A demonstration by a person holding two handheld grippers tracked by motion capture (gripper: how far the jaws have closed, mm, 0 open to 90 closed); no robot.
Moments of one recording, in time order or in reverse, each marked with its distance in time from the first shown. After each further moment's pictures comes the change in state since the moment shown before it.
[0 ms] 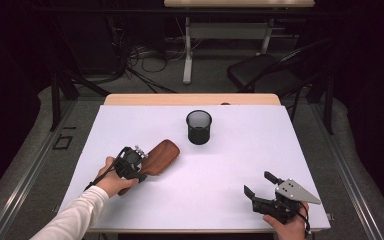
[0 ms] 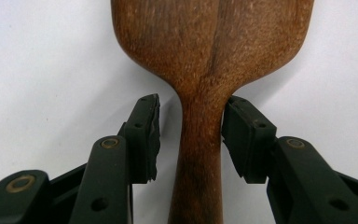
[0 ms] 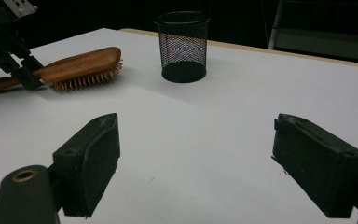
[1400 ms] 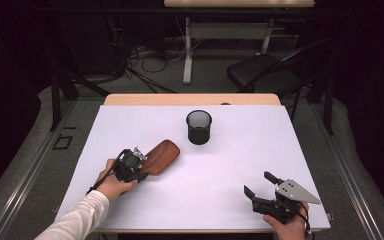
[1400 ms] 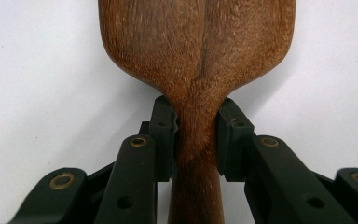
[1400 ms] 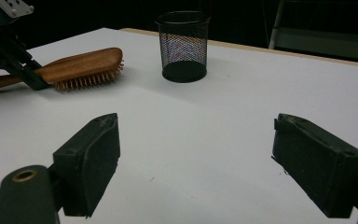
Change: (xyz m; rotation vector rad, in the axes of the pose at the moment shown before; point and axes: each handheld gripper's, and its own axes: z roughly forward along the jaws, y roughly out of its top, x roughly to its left) left arm 0.000 -0.010 0.004 -0.099 -0.028 0.029; right arm 0.000 0.000 0.000 -0.002 0.002 -0.001
